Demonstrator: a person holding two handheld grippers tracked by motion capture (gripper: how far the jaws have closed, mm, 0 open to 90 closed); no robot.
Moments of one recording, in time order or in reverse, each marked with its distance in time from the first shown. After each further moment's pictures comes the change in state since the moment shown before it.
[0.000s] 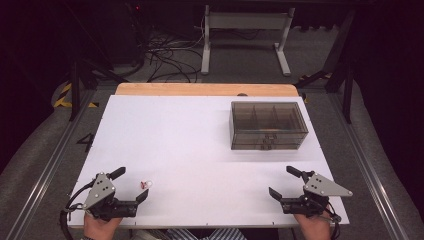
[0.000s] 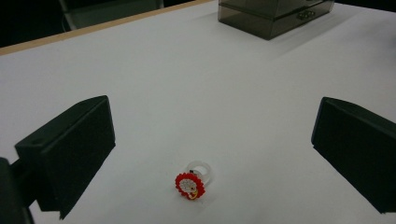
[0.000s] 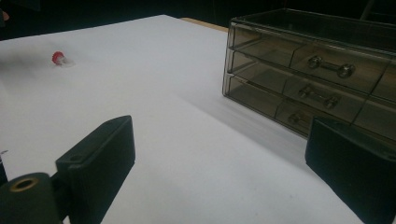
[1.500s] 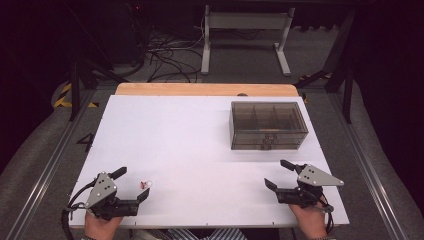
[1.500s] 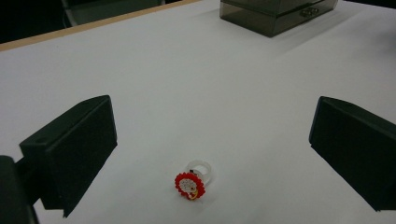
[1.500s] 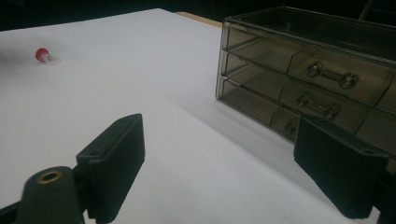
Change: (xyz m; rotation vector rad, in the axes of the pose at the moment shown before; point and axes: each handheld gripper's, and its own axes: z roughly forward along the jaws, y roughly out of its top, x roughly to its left) left arm -0.001 0.000 0.003 0.009 0.003 -0.007; right arm -0.008 0.011 0.021 0.034 -0.008 -0.013
